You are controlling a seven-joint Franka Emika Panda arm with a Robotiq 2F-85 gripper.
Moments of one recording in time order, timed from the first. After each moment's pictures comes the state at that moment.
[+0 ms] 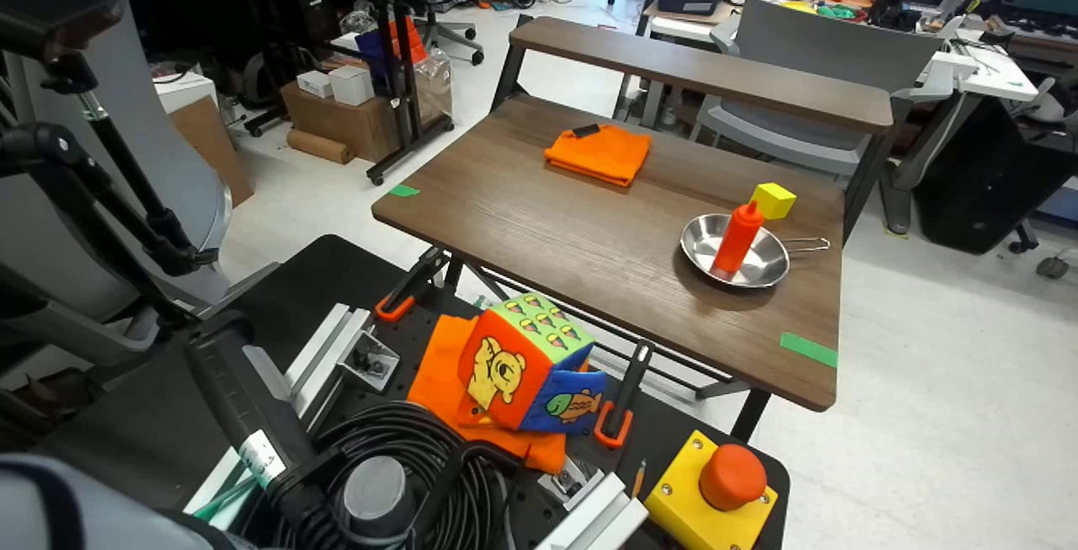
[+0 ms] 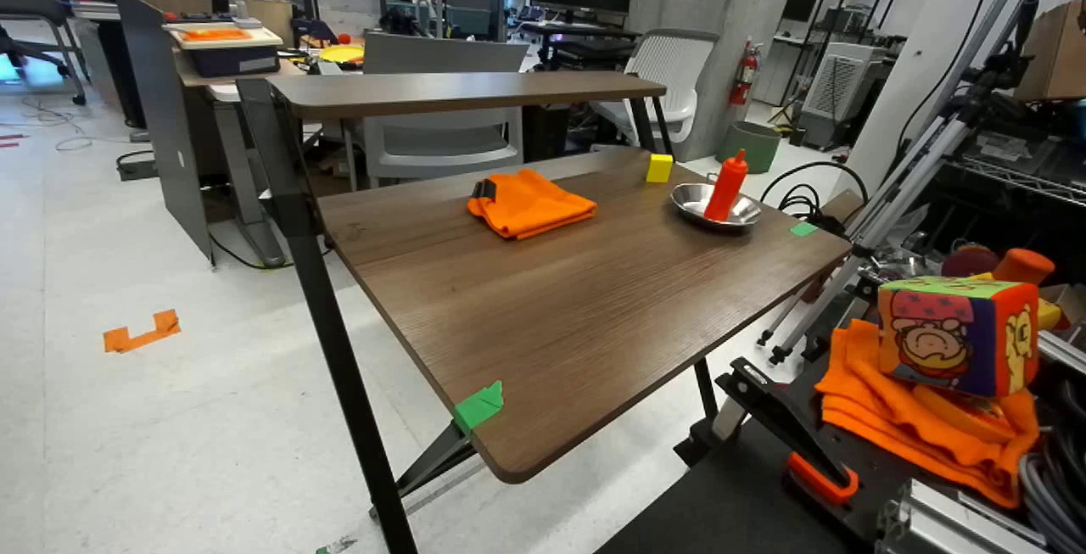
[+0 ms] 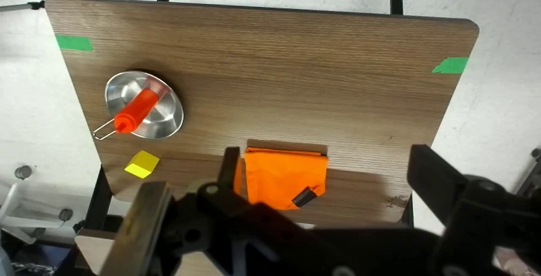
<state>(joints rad) 0.06 -0.60 0.28 -2.72 -0.05 2.37 0.21</state>
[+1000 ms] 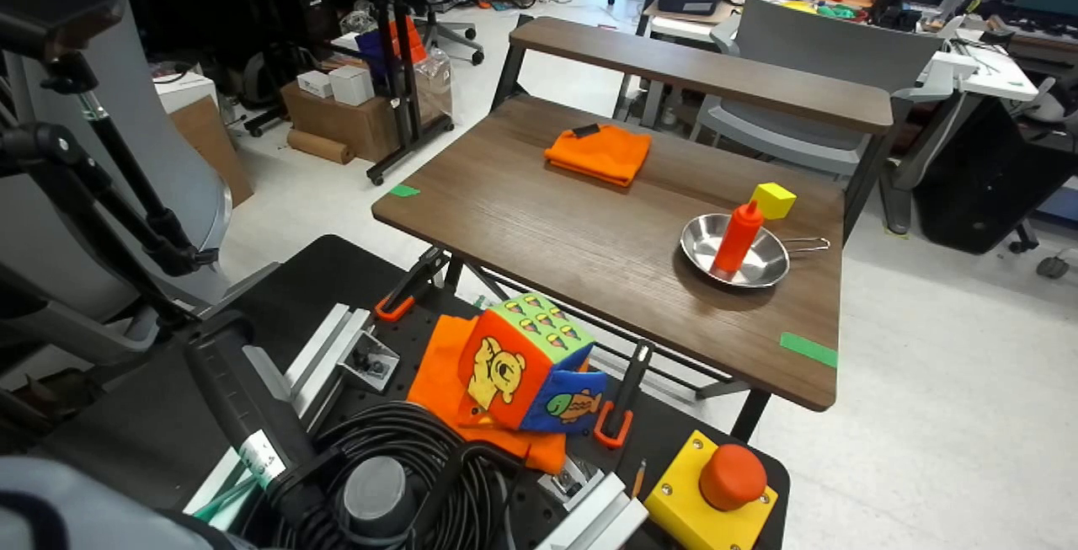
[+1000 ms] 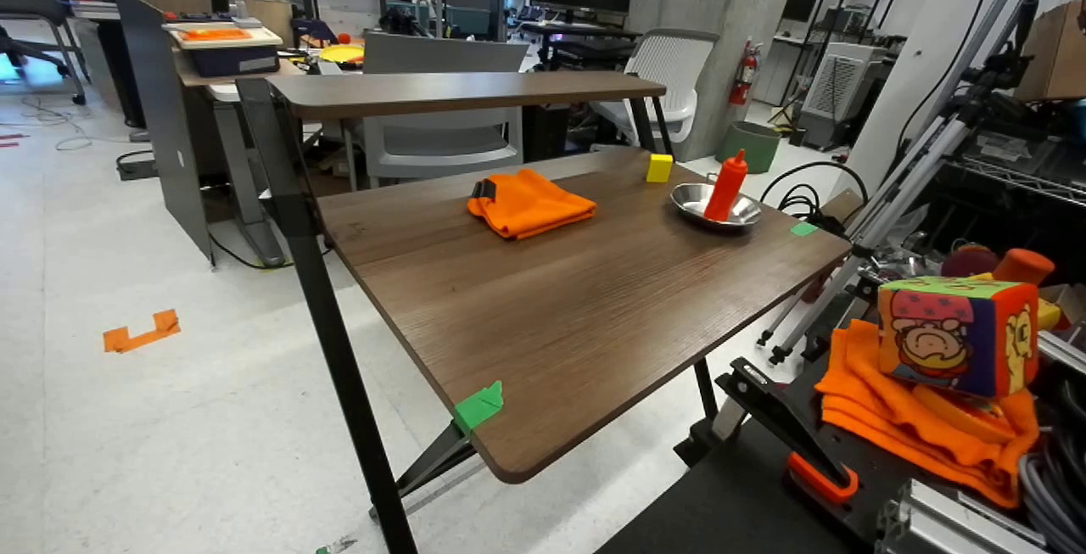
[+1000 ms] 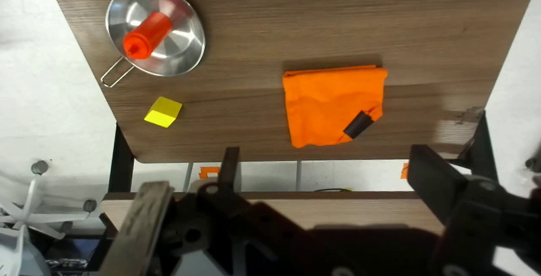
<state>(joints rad) -0.09 -0.19 0.20 -2.44 -0.17 2.58 0.24</state>
